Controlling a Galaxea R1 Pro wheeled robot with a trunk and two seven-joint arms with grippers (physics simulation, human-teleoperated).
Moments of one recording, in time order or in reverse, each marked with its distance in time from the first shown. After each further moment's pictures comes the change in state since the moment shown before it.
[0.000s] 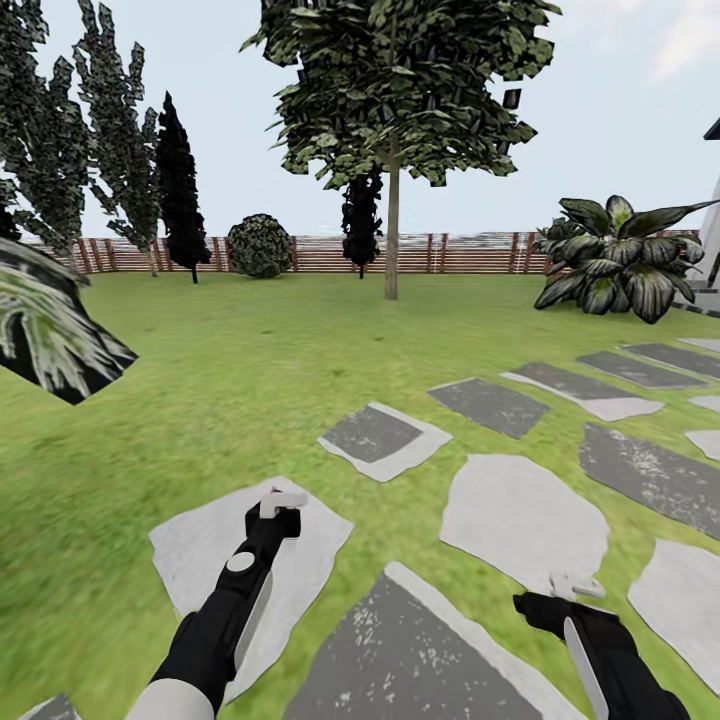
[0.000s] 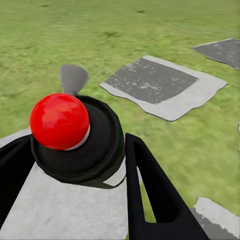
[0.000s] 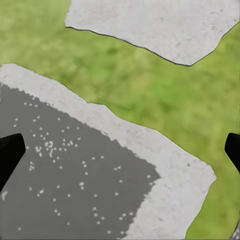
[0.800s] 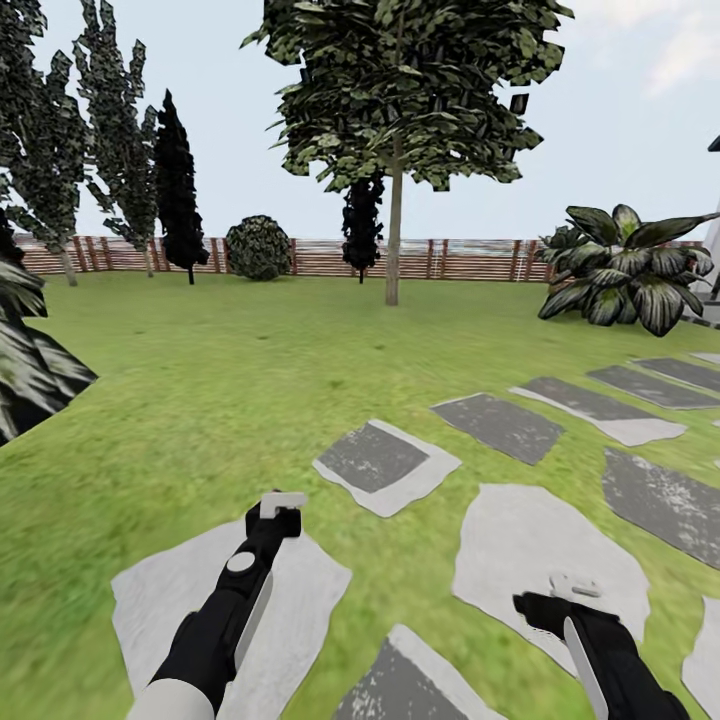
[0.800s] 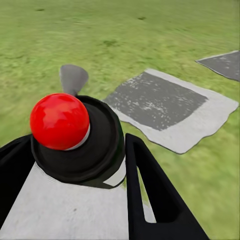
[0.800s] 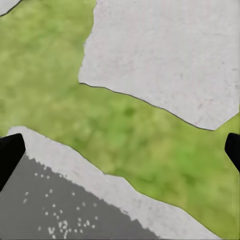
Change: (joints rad) left arm 0.000 -0.001 0.000 0.000 0.000 0.000 0.000; right arm 0.000 0.000 0.000 0.000 0.001 0.000 0.000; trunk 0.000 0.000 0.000
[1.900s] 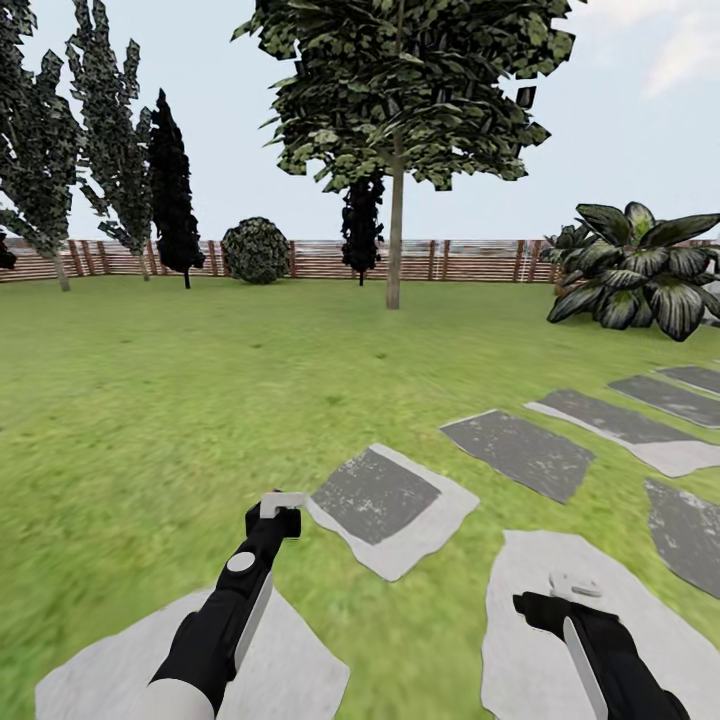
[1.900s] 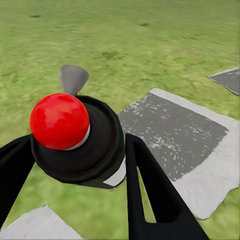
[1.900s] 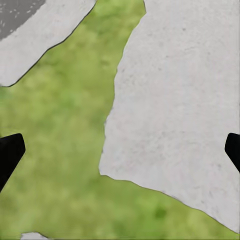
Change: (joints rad) left arm 0.000 0.000 0.000 0.000 0.000 -0.001 0.000; right arm 0.000 0.000 0.002 0.000 0.001 0.000 0.000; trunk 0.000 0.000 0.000
